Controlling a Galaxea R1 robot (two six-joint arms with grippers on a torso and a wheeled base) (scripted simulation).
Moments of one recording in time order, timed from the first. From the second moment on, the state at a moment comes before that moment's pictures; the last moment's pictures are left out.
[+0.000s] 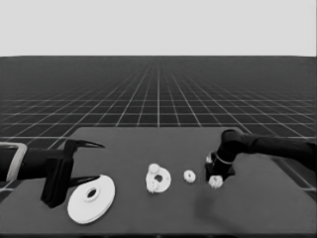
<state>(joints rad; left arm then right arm) -0.34 1.75 -0.42 0.31 0.68 0.35 -0.03 2.31 -1.09 -0.21 -1.50 1.23</state>
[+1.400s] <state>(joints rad) -0.34 1.75 -0.42 0.31 0.68 0.35 -0.15 2.95 -1.68 -0.32 -1.47 1.29</state>
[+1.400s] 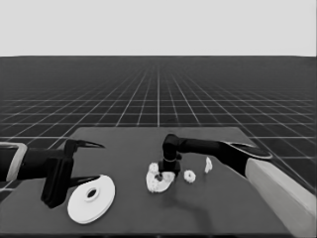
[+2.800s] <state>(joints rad) -0.34 1.75 -0.42 0.31 0.68 0.35 -0.10 2.65 -1.51 -0.27 -1.46 1.16</state>
